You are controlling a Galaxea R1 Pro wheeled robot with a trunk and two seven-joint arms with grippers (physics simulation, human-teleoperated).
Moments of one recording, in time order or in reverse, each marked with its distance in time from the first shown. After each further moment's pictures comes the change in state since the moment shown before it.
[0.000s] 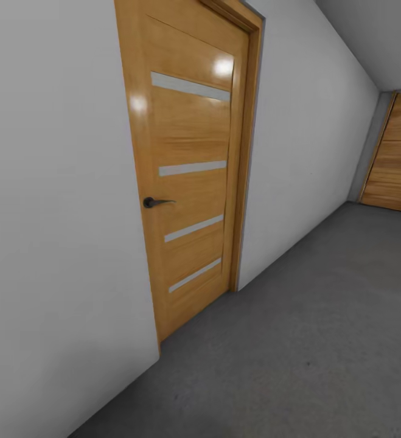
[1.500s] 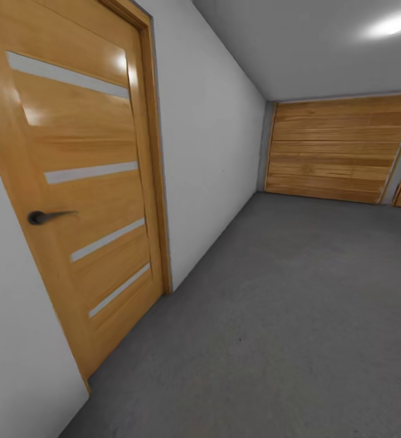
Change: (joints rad) left arm 0.000 0.003 -0.002 0.000 0.000 0.001 0.000; right arm 0.000 0.000 0.346 0.000 -0.013 0.000 0.000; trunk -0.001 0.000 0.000
